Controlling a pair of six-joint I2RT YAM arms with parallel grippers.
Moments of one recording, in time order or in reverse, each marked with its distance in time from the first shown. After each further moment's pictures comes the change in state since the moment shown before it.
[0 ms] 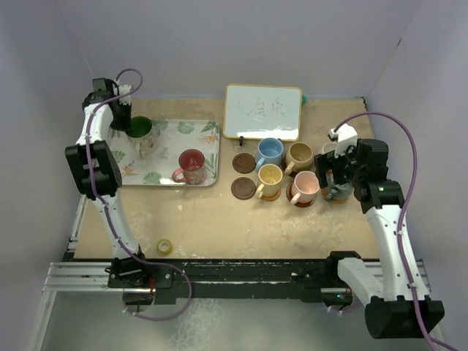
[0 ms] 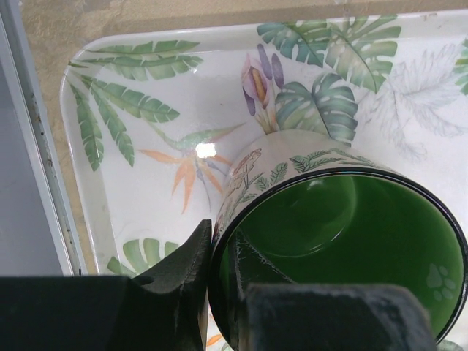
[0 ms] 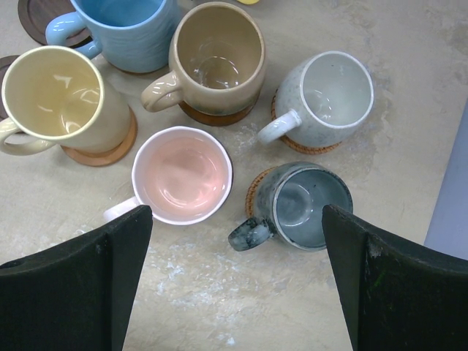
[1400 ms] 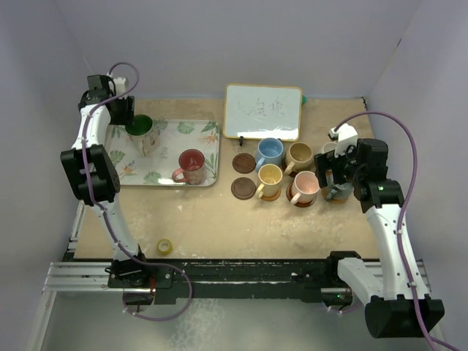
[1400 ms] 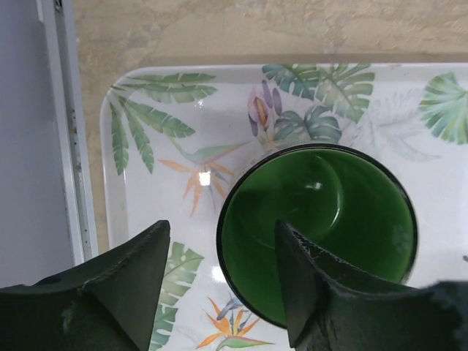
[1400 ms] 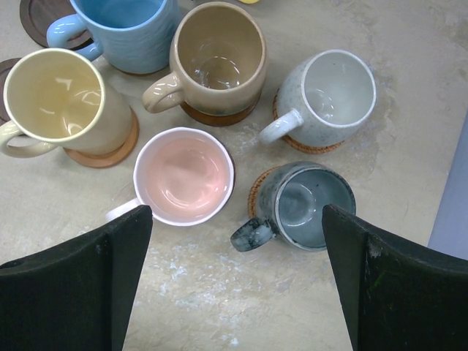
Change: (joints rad) left arm -0.001 -0.132 -0.106 0.117 -0.008 -0.048; right arm 0.000 0.005 0.000 0.002 0.000 0.014
